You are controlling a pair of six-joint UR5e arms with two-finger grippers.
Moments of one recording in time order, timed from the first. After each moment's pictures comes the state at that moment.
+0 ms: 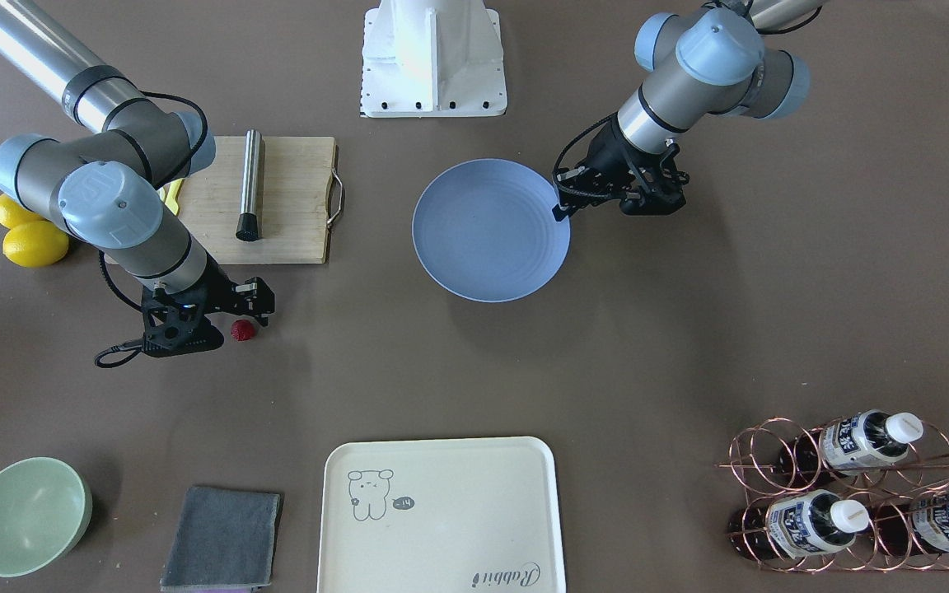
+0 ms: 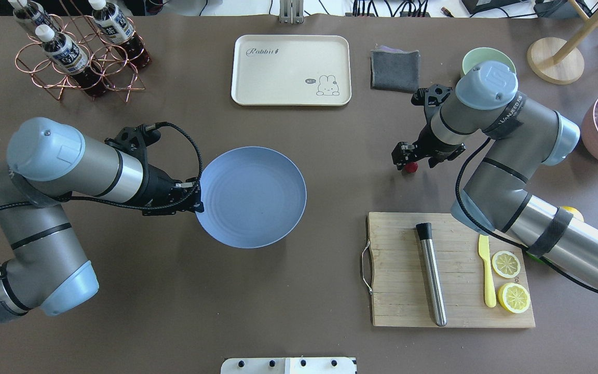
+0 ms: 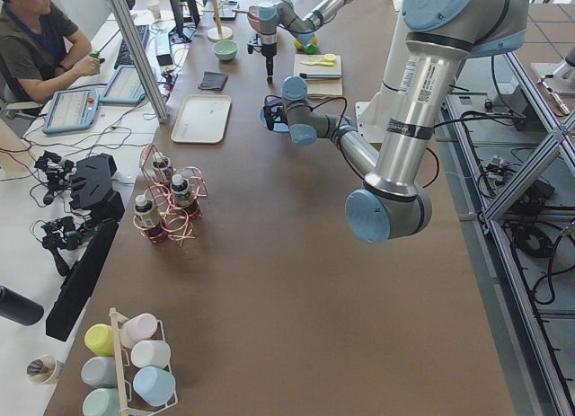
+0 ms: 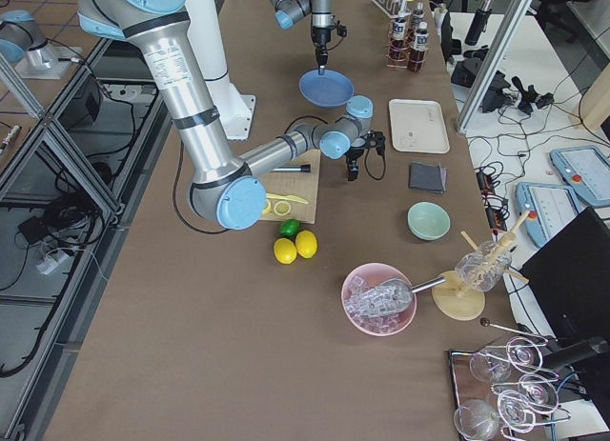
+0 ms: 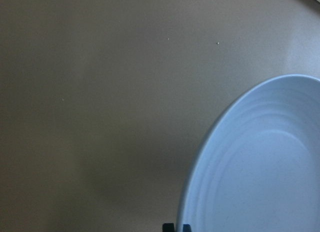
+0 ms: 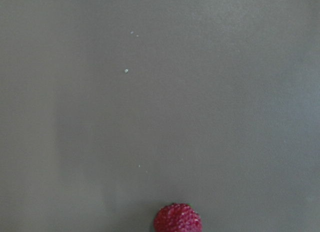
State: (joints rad) left arm -0.61 -1.89 -1.83 -2.14 -2.07 -1.57; right arm 0.77 -1.13 1.51 -1.27 2.10 0.91
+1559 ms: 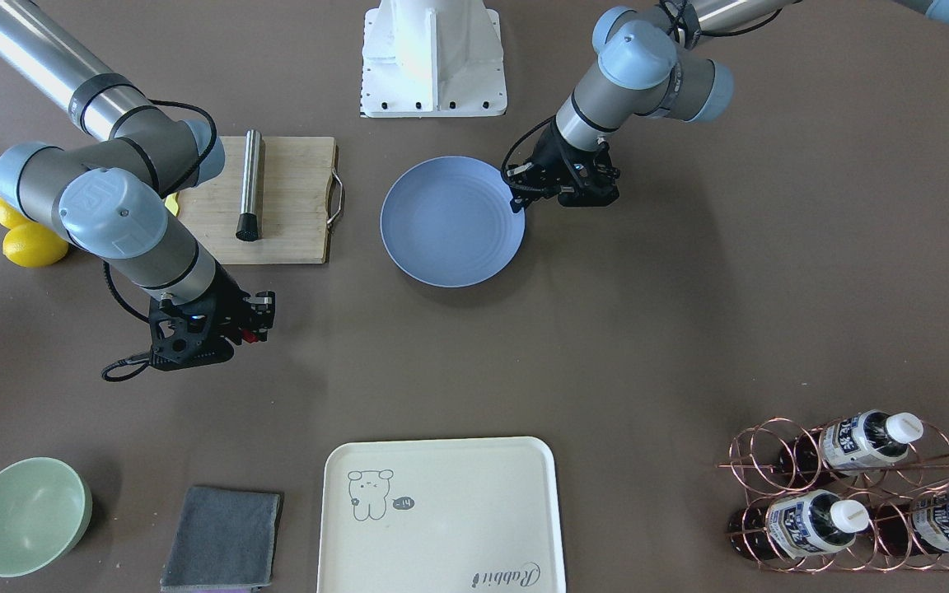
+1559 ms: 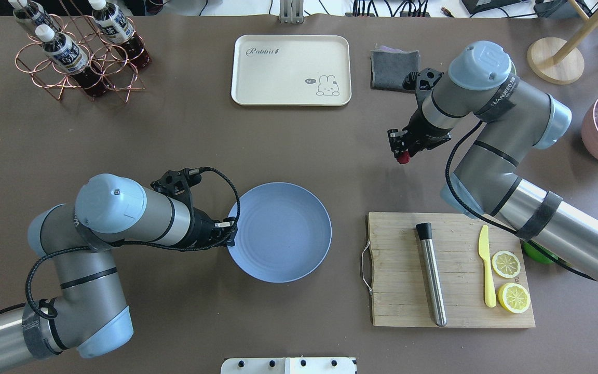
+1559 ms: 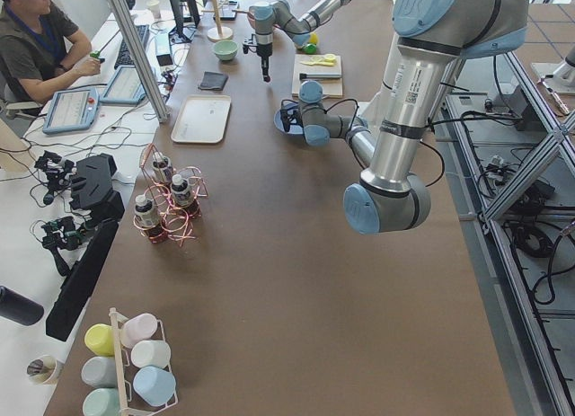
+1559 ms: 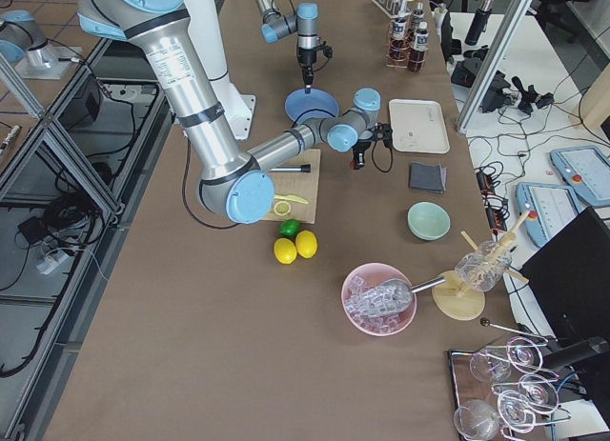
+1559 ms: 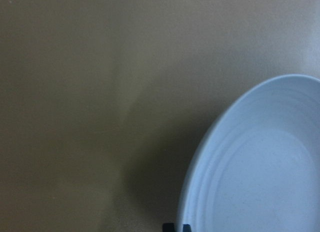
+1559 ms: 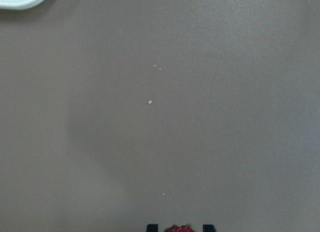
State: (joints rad) left arm -0.44 -1.95 -1.75 -2.15 -1.92 -1.63; right arm 0.80 -1.06 1.49 -1.27 2.15 0.91
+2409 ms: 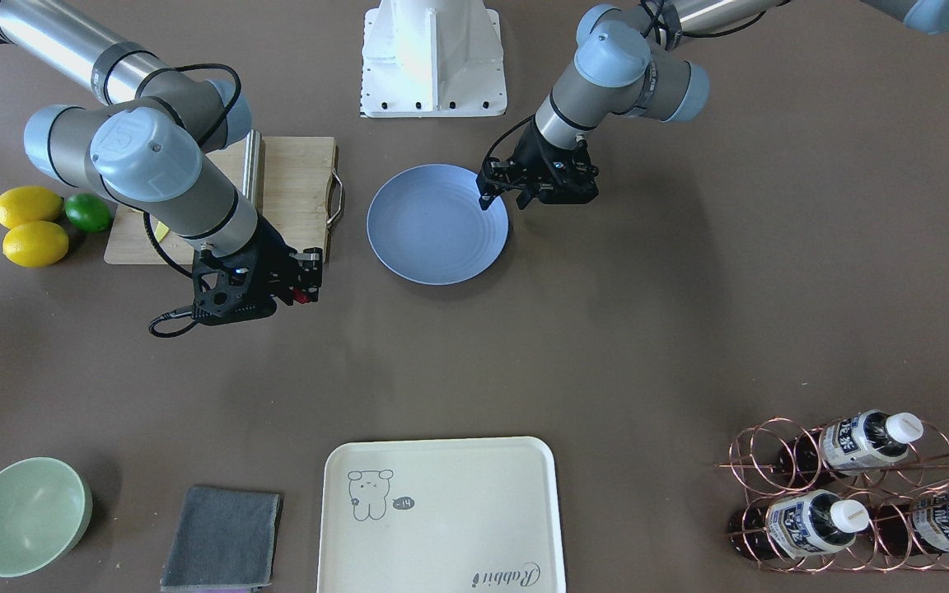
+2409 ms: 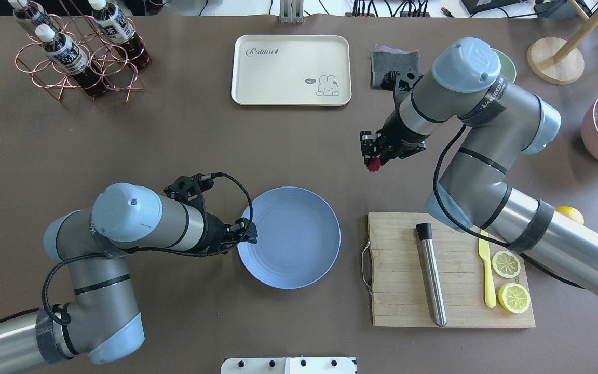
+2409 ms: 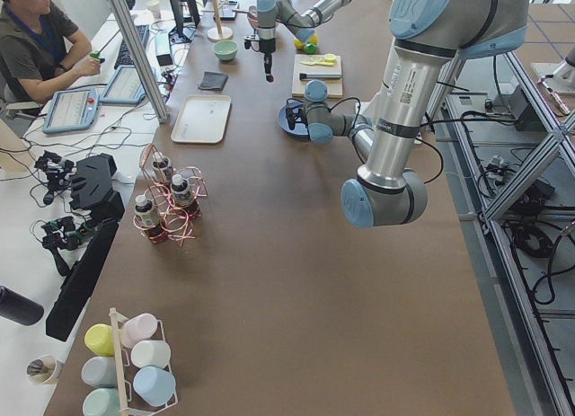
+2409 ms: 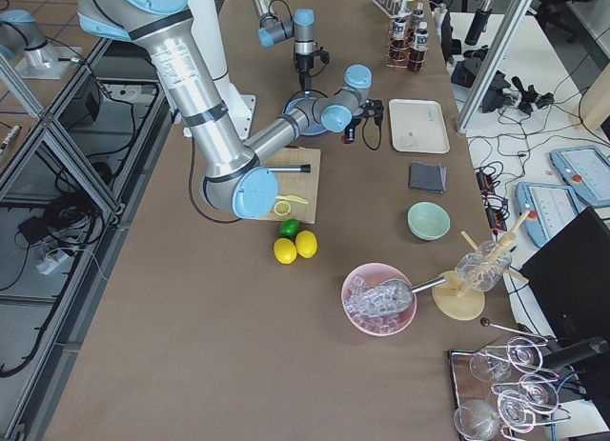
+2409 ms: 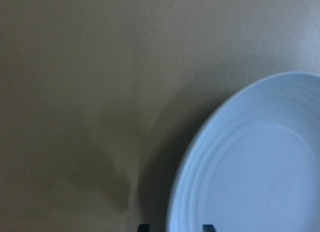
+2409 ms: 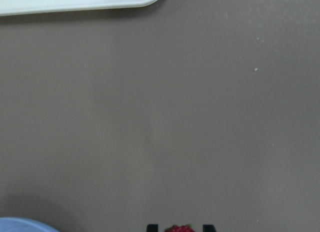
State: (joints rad) left arm -0.44 -1.98 -1.74 -2.15 -1.90 -1.64; right arm 0.74 -1.04 1.62 -1.28 2.17 1.10
